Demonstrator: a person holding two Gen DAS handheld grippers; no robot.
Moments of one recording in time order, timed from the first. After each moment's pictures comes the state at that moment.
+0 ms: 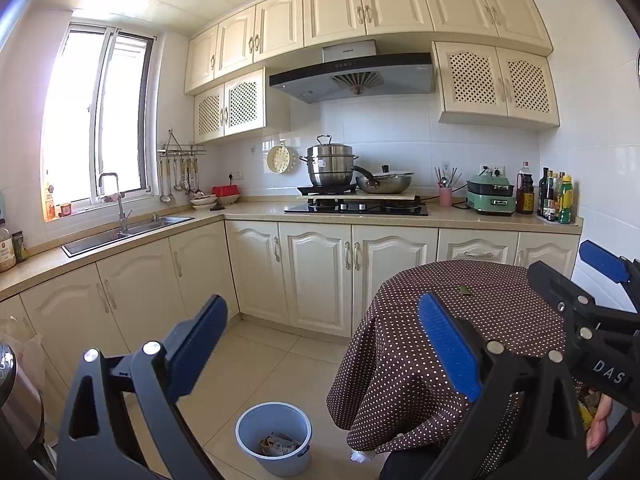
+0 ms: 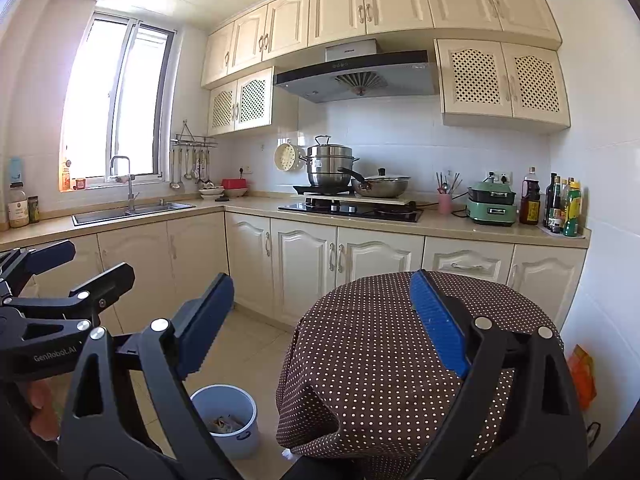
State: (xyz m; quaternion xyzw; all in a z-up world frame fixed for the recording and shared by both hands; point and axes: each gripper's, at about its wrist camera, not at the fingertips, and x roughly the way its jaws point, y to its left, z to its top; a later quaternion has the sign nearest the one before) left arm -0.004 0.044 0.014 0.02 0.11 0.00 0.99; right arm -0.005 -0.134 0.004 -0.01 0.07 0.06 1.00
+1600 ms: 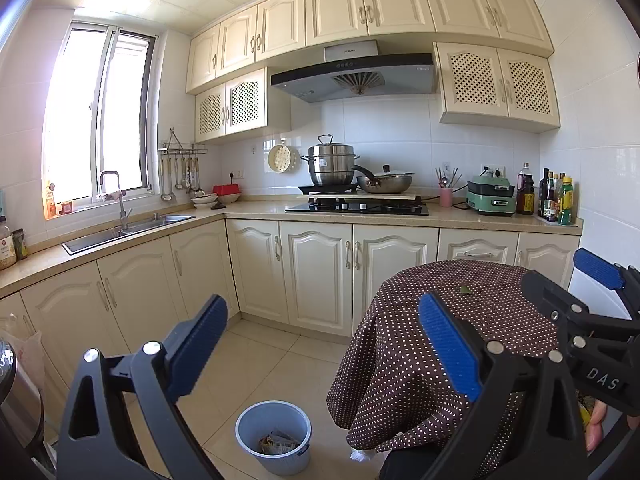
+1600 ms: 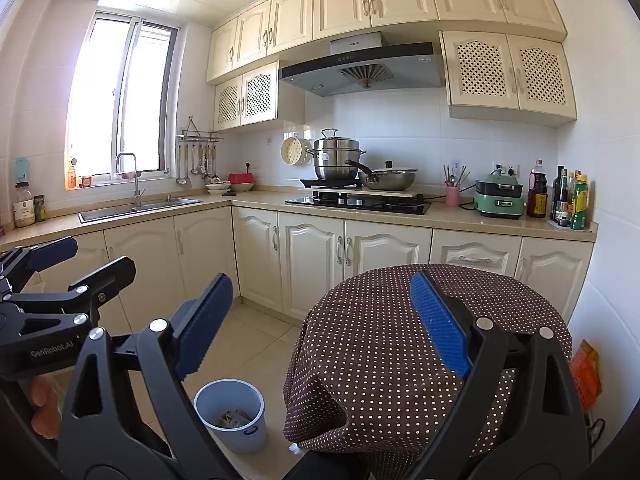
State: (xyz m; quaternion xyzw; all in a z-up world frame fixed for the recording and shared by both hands) left arm -0.006 0.049 0.011 0.02 0.11 0.00 0.99; right arm -0.003 -0.130 -0.004 0.00 0.08 0.07 0.99
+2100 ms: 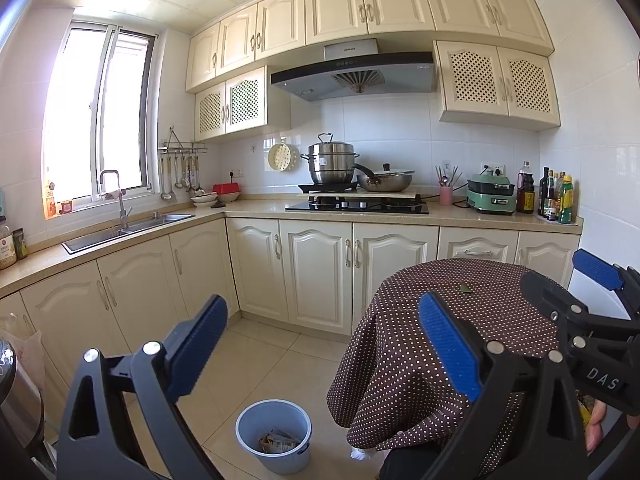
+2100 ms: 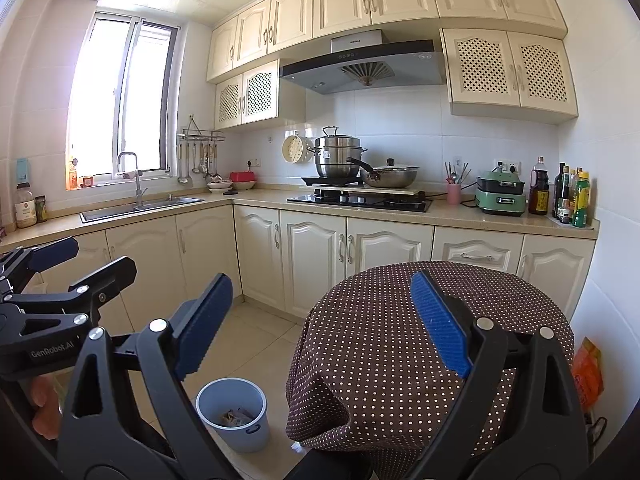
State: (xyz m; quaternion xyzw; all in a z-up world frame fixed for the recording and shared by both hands) left arm -0.006 0.048 0.008 0.02 0.12 0.00 0.99; right arm -0.003 -0.128 -0.007 0.00 0.08 0.07 0.99
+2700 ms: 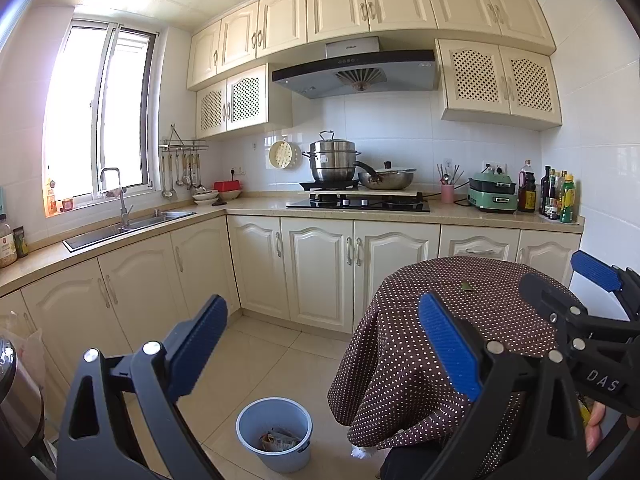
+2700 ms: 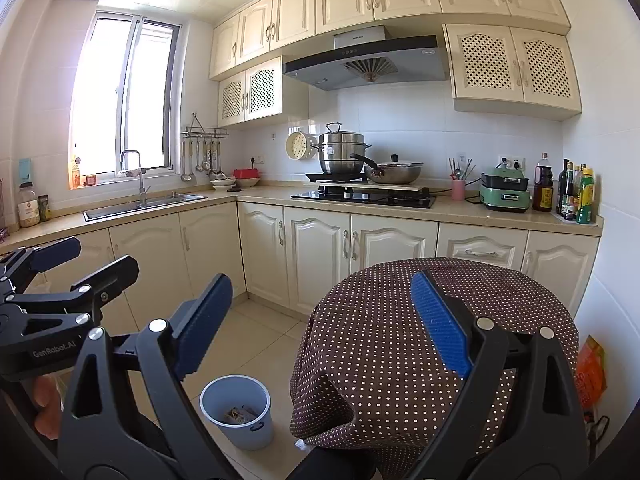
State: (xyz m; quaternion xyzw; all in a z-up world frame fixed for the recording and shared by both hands) left arm -0.005 0.046 0.006 0.02 0.12 0.01 0.99; right arm 0.002 -0.126 -0.006 0.00 0.09 0.08 0.99
